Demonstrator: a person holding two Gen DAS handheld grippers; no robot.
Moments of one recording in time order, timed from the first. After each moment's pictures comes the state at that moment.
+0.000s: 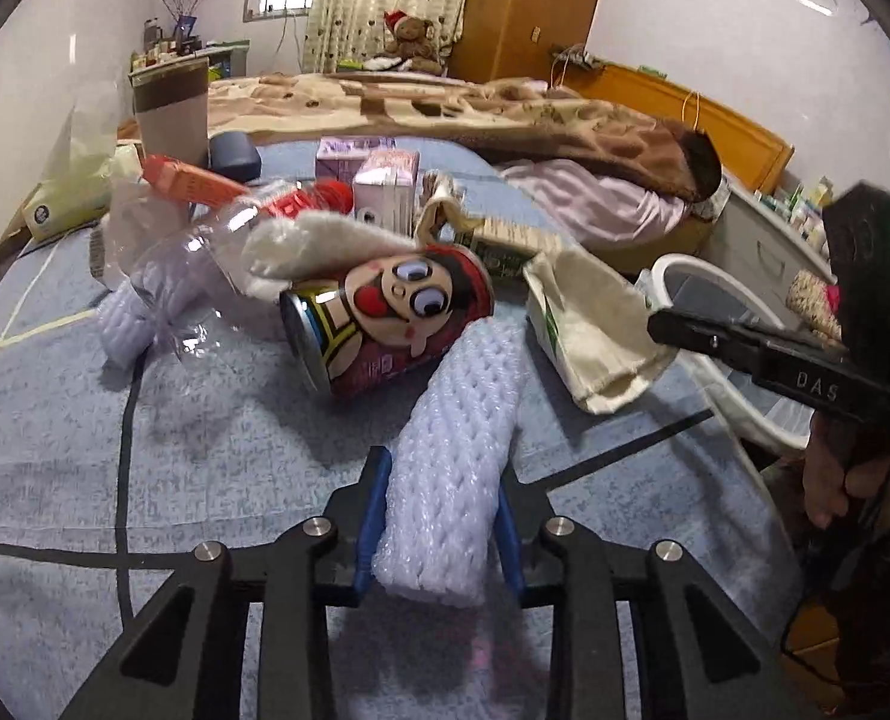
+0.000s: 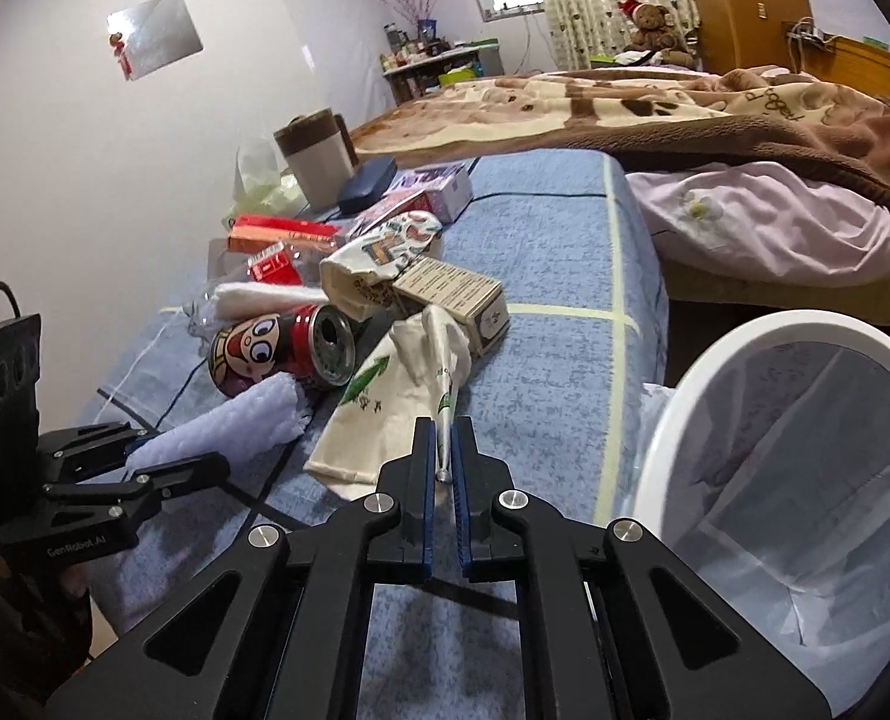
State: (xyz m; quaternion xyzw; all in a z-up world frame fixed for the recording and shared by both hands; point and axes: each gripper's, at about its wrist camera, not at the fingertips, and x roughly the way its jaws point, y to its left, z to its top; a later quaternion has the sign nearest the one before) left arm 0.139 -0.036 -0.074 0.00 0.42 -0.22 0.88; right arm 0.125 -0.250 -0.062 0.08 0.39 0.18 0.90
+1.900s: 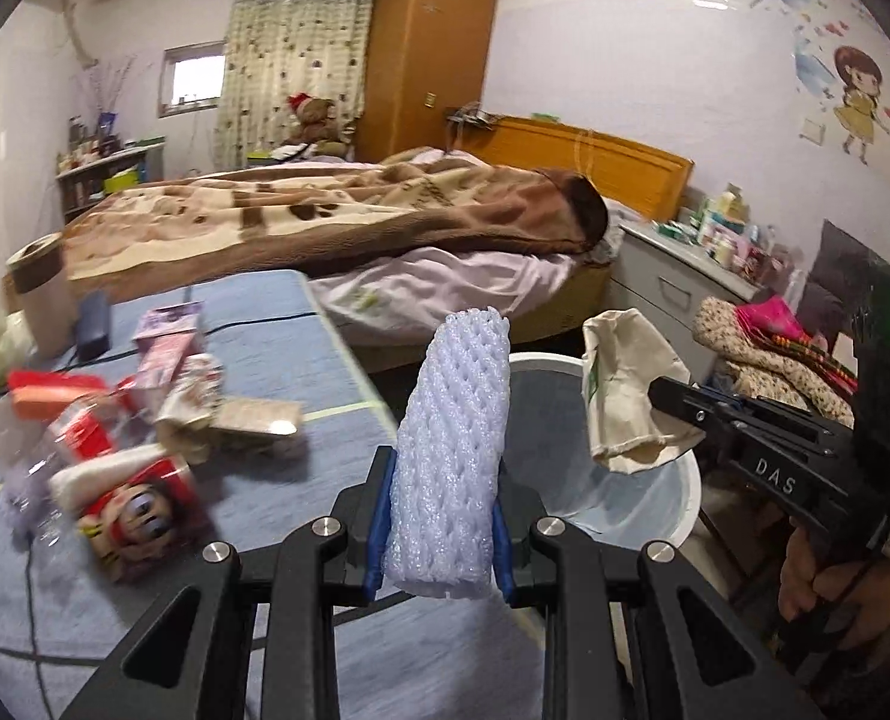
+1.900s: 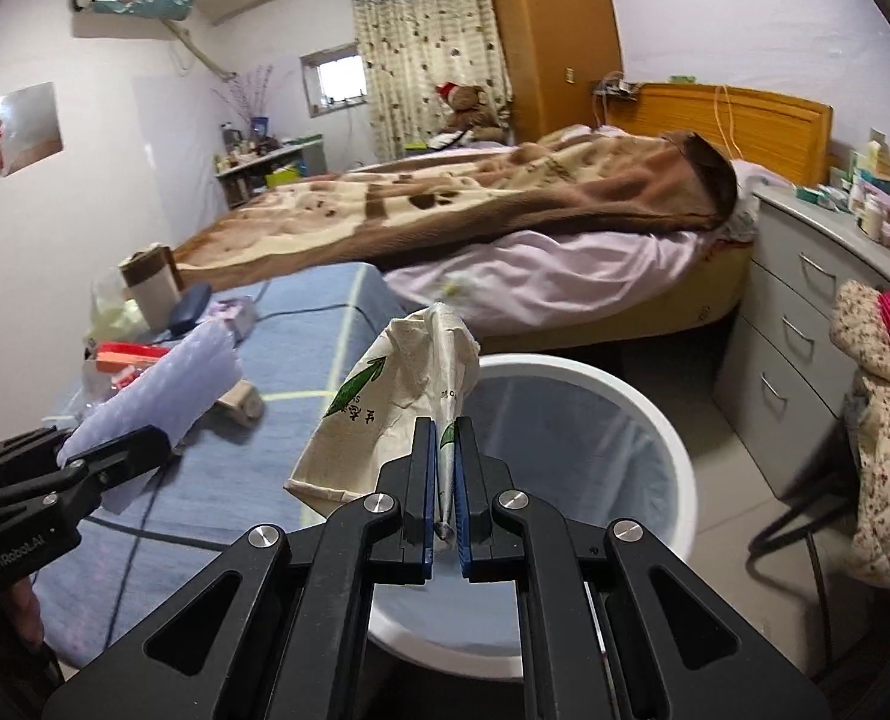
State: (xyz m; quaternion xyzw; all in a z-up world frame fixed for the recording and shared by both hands) left arm 0.112 -0.194 0.005 0.04 0.33 -0.31 0.89; right arm 0.059 -0.341 -0.016 0.09 0.31 -0.06 0.94
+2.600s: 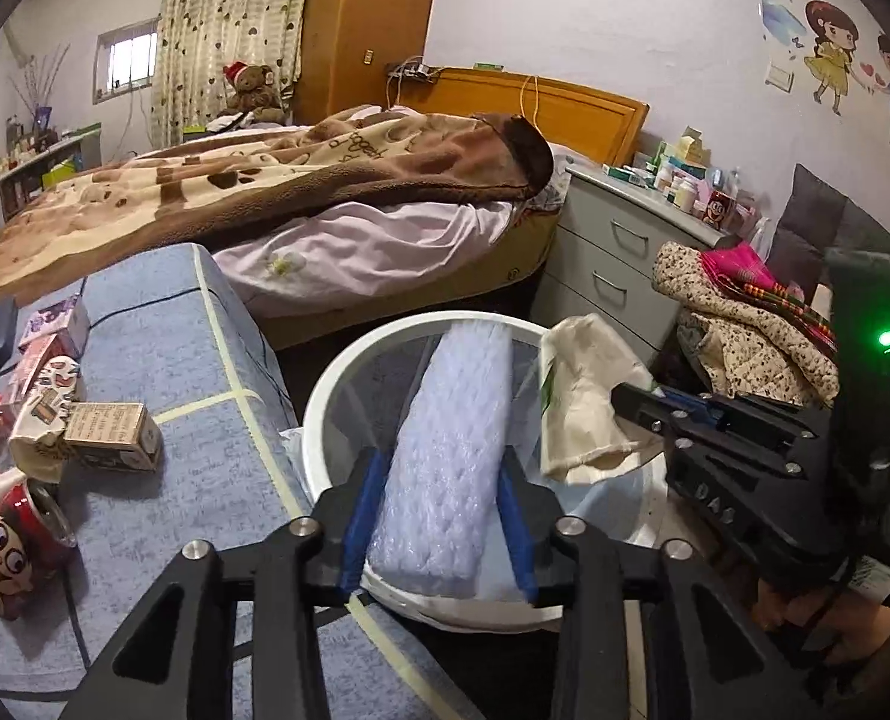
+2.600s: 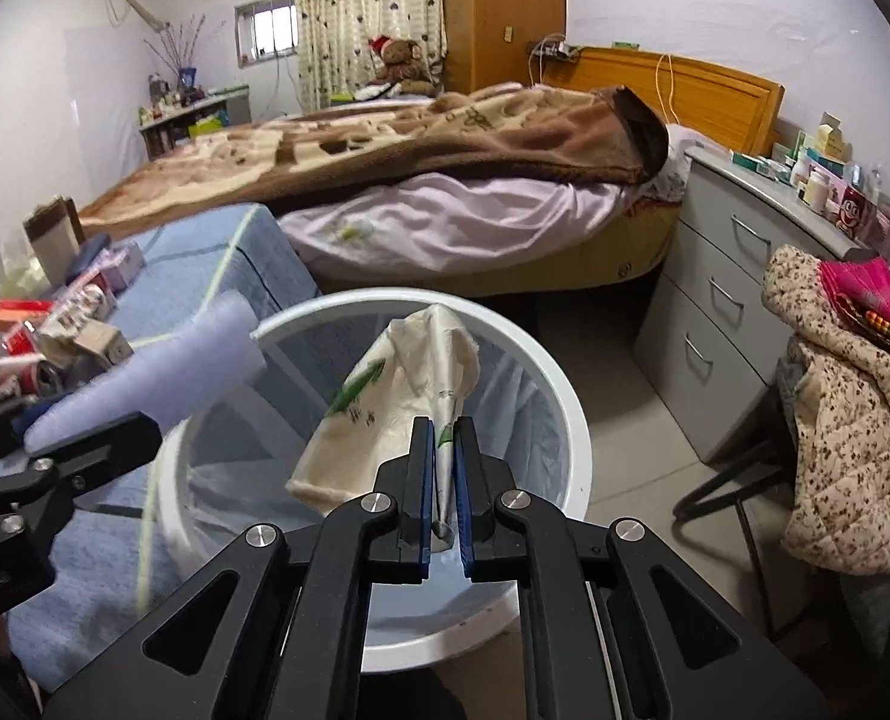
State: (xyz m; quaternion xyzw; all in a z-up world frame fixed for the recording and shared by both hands) left arm 0.121 -0.270 -0.031 0.06 0.37 -0.36 0.85; right arm 0.062 -0.378 -0.043 0.05 0.37 -0.14 0.92
